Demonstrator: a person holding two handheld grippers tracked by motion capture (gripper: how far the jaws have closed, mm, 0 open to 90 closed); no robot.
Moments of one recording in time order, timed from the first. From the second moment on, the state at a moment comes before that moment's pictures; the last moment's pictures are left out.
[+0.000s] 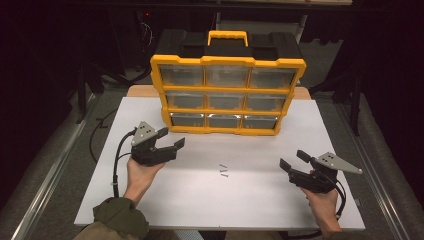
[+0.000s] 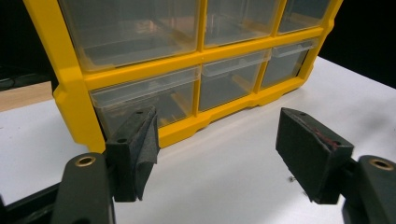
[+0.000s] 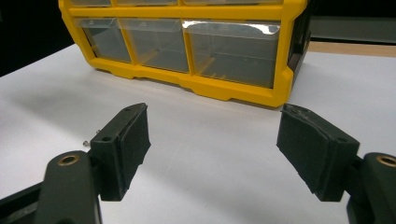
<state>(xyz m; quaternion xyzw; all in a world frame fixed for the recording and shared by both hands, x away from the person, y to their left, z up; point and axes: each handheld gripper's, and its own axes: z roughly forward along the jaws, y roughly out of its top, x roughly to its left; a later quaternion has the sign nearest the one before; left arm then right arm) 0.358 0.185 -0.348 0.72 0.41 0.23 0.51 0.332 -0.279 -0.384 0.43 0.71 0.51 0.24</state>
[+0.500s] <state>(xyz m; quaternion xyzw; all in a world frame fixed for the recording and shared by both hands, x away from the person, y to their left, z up) 0.369 0.169 -0.345 0.73 0.39 0.24 0.51 0.330 -0.279 -0.383 0.42 0.71 0.51 0.24</state>
